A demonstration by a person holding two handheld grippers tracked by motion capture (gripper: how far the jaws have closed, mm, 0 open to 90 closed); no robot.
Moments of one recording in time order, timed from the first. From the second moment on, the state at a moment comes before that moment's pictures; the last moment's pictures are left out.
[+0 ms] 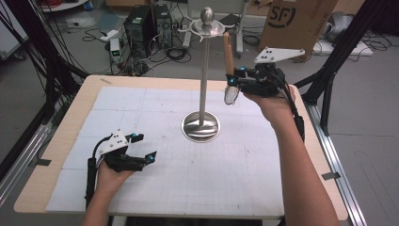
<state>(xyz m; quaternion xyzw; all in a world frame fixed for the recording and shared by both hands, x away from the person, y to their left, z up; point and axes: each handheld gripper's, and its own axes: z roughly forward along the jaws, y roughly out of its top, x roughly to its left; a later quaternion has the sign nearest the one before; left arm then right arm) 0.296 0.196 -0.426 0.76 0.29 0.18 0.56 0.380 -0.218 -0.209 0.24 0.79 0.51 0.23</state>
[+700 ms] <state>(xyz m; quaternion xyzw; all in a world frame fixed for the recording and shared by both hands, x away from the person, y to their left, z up) 0.295 0.195 -0.426 0.75 0.29 0.18 0.56 0.358 -0.227 -0.216 0.23 0.79 0.52 0.22</state>
